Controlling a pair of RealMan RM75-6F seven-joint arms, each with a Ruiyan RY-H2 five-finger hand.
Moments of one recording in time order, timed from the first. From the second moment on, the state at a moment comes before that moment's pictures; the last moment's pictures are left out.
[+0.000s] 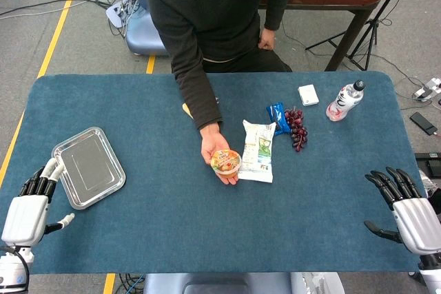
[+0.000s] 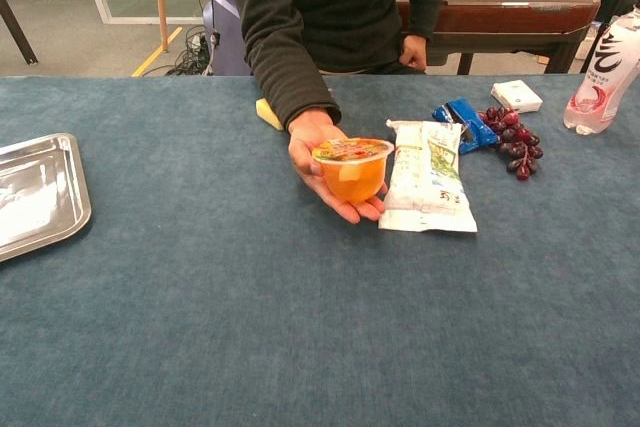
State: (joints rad) left arm -0.11 -1.14 -0.04 -1.81 1.47 1.52 0.29; right arm 0.04 -0.95 -0.03 -1.75 -1.69 1.52 0.06
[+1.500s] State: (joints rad) left arm -0.83 -1.21 -0.18 -1.67 1.68 0.79 -0.10; right arm 0.06 -0.92 -0.02 -1.82 -1.67 1.48 -0.01
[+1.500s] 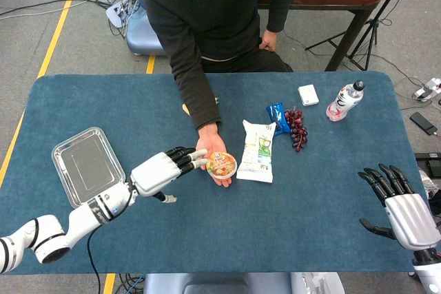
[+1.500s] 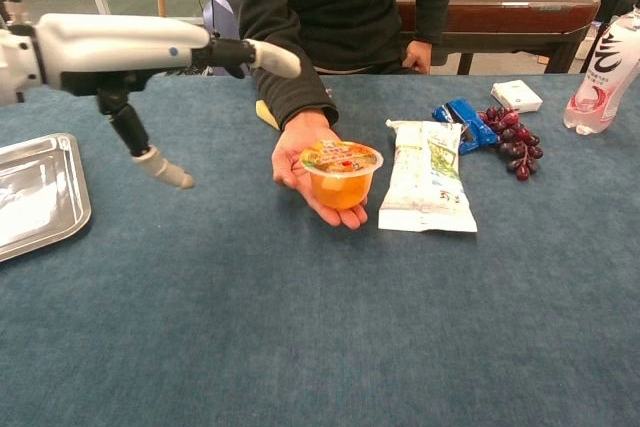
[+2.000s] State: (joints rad) left arm -1.04 -1.34 -0.24 -1.58 1.36 0.56 0.19; right arm 0.05 -0.92 -0.02 -1.80 -1.66 1.49 0.02
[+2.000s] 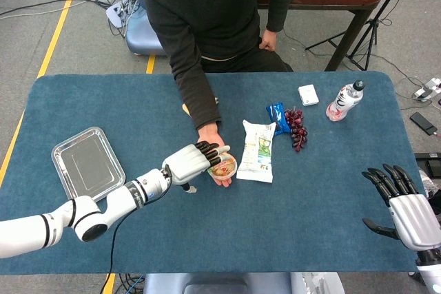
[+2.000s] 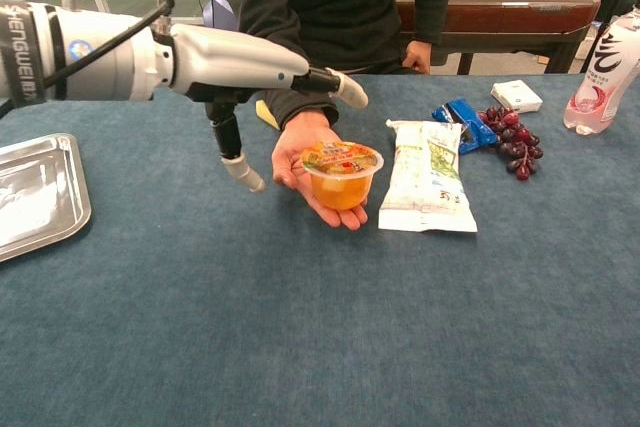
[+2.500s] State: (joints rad) left arm -1.26 -1.46 -0.19 -1.46 0.97 0.49 0.45; right arm 0.04 -0.92 -0.03 -1.77 -1.65 1.50 0.05
